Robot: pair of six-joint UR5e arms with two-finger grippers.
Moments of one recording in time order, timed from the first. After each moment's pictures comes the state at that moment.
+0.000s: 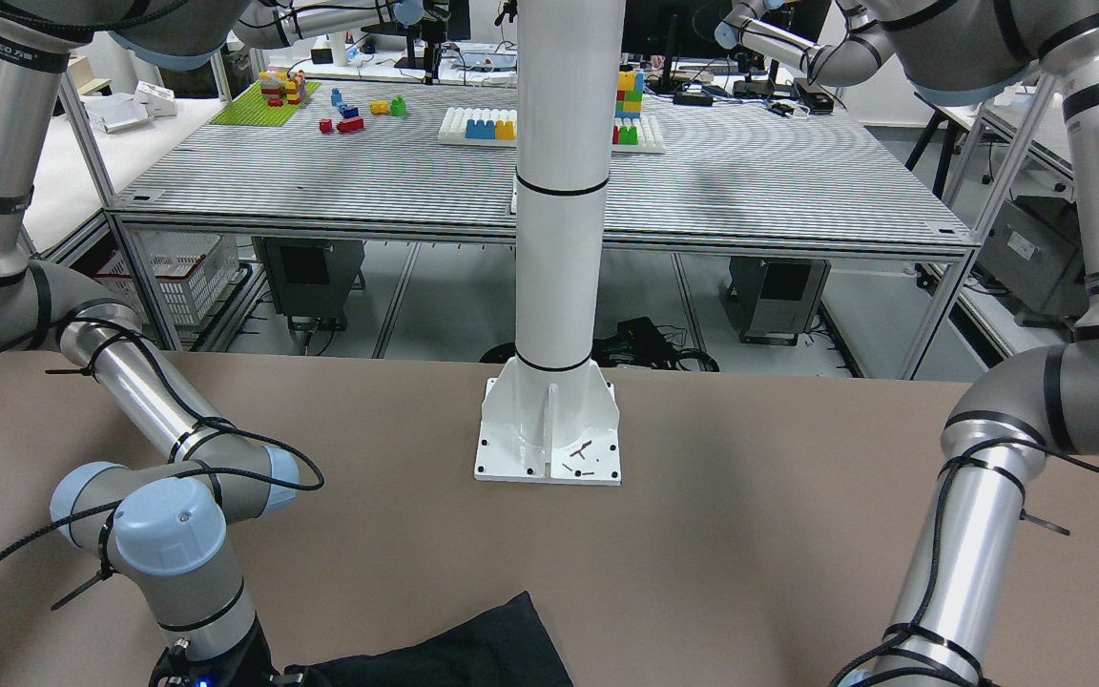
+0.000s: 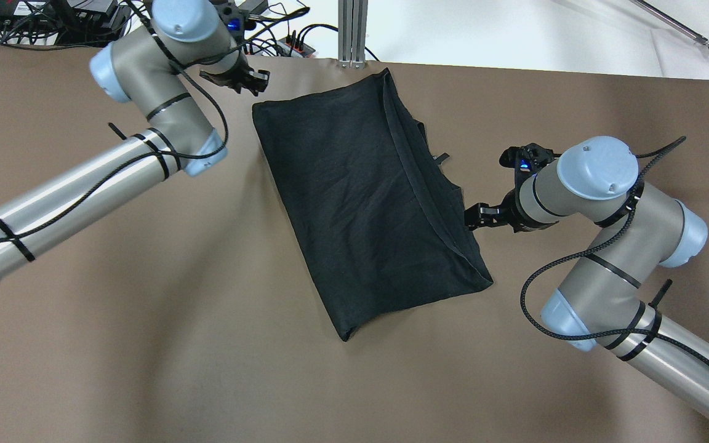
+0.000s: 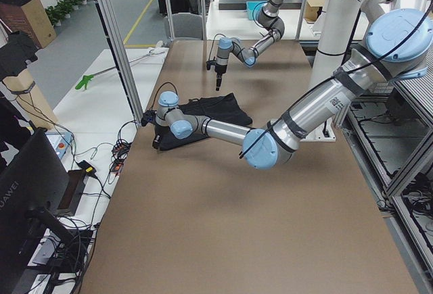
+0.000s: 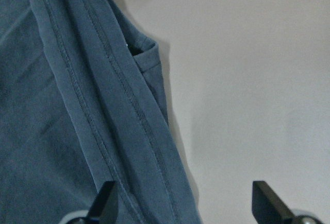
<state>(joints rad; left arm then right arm) -1.04 -2.49 -0.90 -2.20 -2.01 -0.76 0.81 -1.15 1.63 -1.20 1.98 1.07</state>
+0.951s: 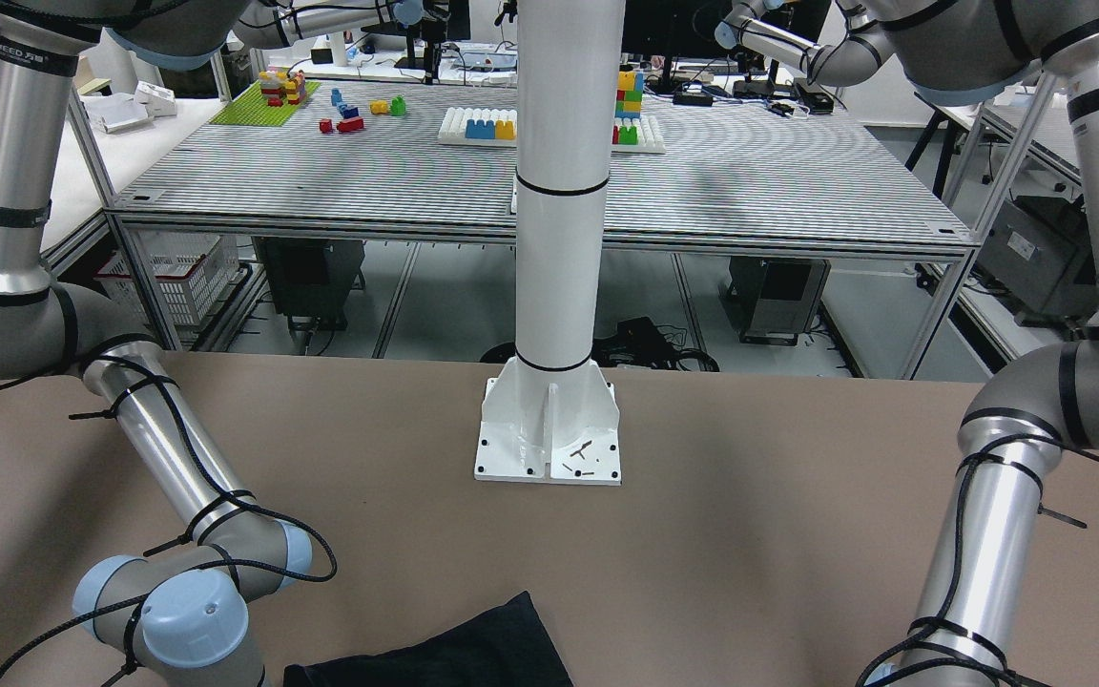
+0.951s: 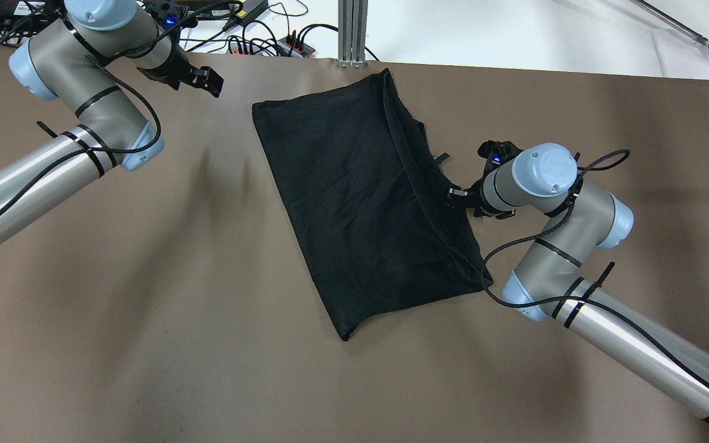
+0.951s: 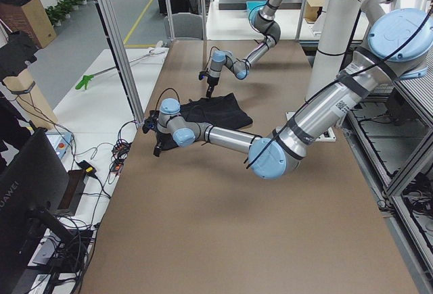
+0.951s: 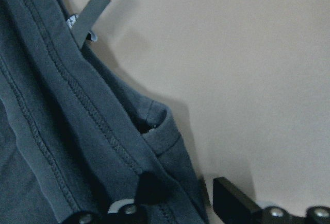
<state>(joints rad) -1.05 -2.42 -0.95 -2.21 -2.03 -0.73 0.79 -1.02 1.31 -0.94 1.91 1.29</state>
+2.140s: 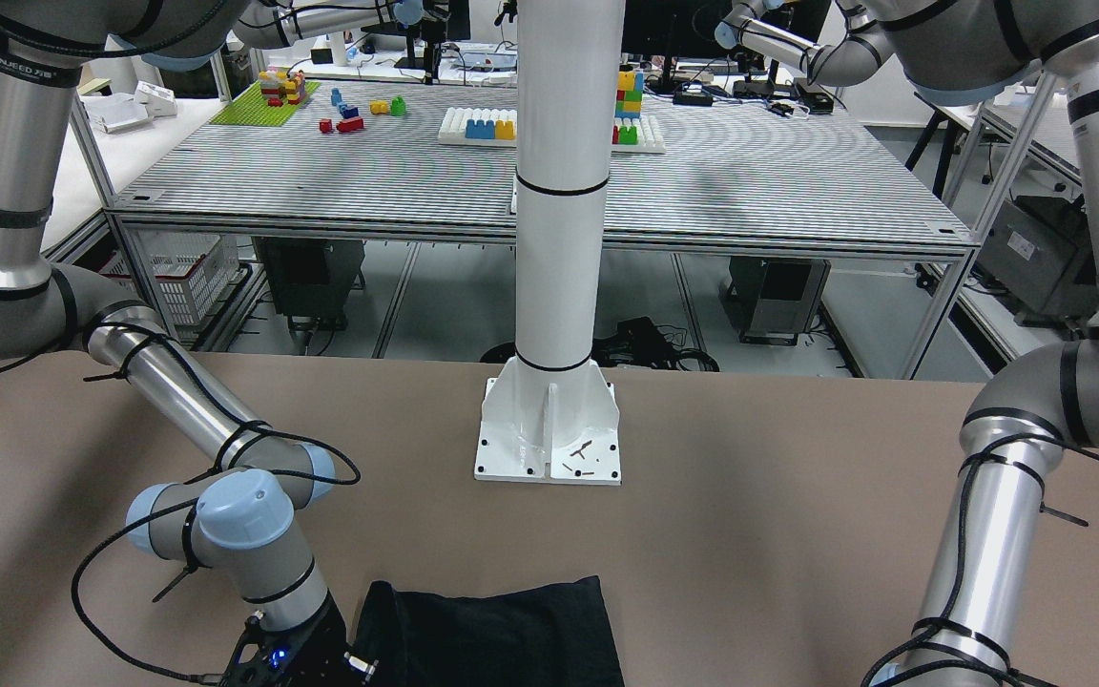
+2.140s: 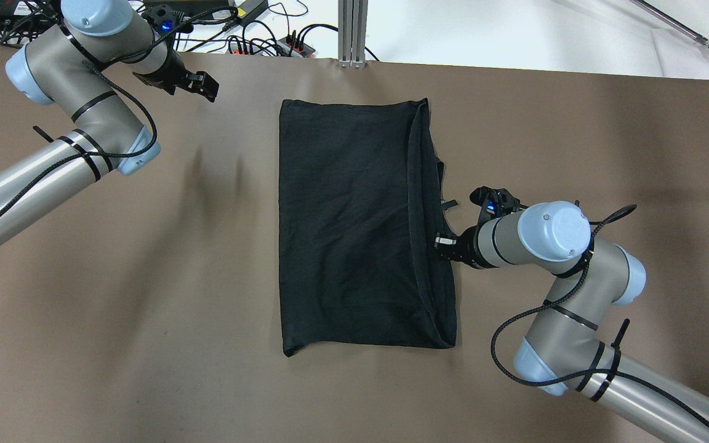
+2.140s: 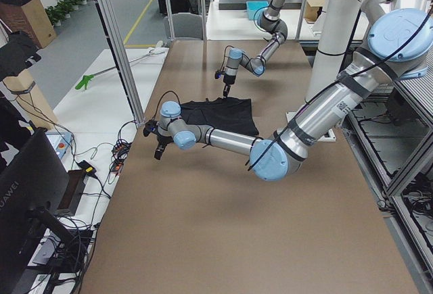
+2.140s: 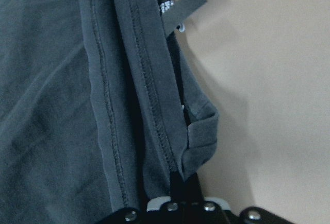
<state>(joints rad) -1.04 -2.41 -0.95 -2.21 -2.03 -0.73 0.66 -1.18 1.60 -0.95 1.88 1.43</state>
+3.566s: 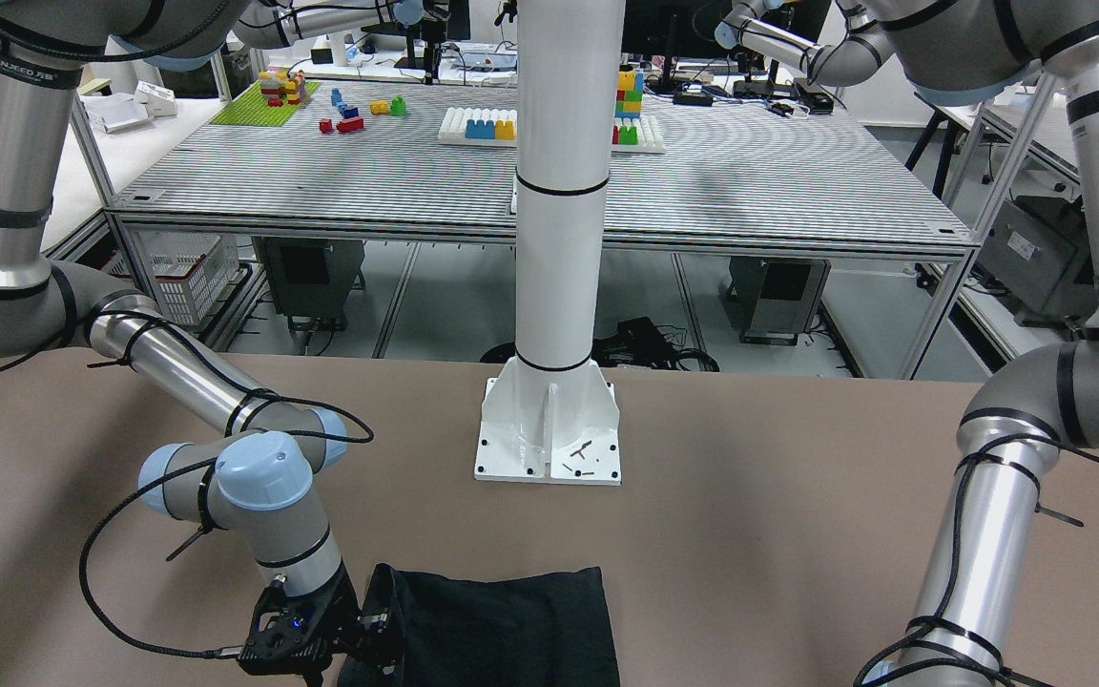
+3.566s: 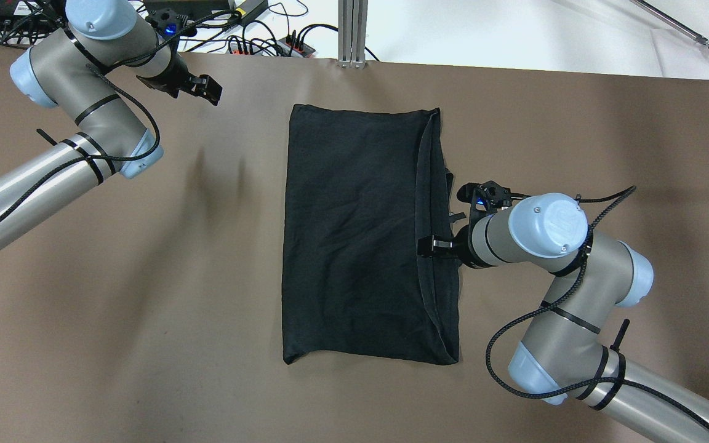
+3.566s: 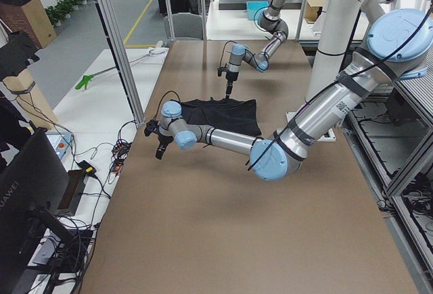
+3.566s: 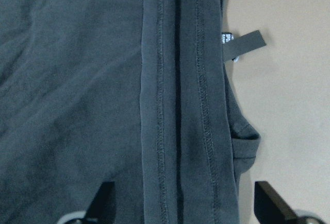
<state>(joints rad) -1.04 -2.41 -0.95 -2.21 -2.03 -0.73 0.65 -1.18 1.72 -1.15 1.86 1.22</state>
